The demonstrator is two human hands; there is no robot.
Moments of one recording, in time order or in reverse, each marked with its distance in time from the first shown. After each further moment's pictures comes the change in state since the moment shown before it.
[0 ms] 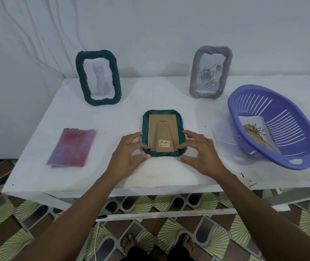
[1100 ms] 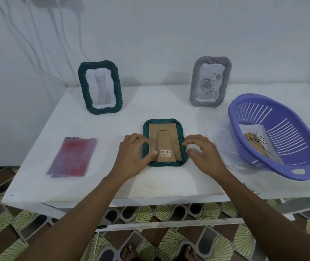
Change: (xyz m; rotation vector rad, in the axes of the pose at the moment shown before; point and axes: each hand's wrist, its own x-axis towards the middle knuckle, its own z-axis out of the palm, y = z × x) left_hand 0.027 0.021 -0.003 0.109 0.073 -0.017; right_hand 0.020 -0.002 -0.008 0.231 0.119 0.082
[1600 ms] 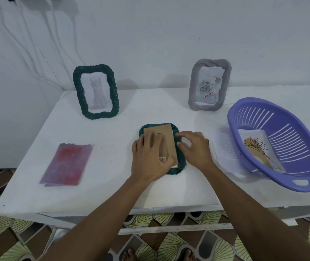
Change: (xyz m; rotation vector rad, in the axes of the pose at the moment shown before) left_hand 0.027 0.034 0.053 0.308 0.040 -0.038; right_hand 0.047 0.014 0.017 -0.210 0.069 0.077
